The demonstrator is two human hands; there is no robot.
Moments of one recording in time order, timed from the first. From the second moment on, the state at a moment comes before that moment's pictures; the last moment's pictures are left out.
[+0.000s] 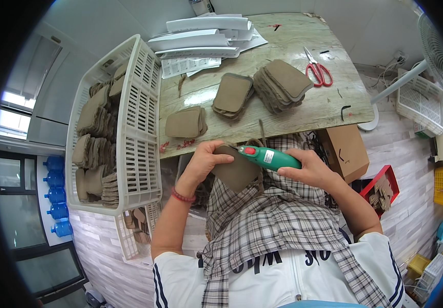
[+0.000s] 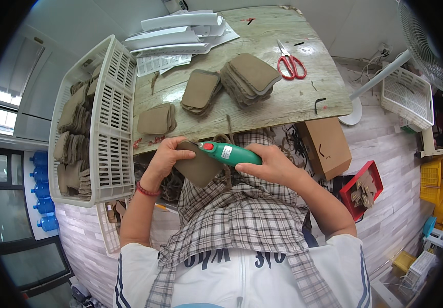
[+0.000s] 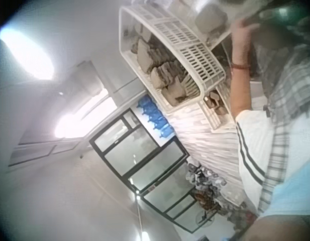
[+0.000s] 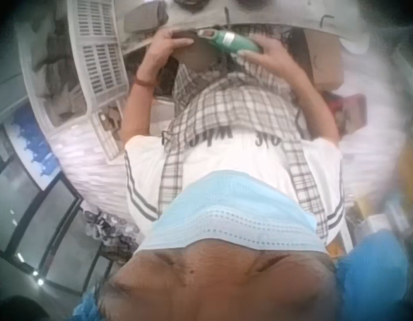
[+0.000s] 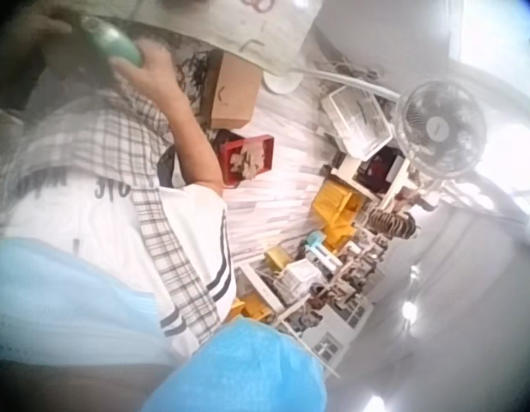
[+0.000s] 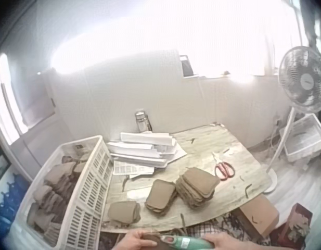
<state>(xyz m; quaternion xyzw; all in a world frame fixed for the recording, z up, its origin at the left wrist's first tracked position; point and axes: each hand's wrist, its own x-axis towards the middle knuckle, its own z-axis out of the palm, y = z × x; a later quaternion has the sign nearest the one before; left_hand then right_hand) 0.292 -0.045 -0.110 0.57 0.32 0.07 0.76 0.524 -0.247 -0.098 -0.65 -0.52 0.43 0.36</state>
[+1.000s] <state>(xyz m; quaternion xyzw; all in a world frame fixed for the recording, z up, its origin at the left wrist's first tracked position) 0.390 0.030 -0.182 0.86 0.45 0.23 0.10 0.527 -0.270 -0.130 -0.70 -0.35 0.41 0.47</state>
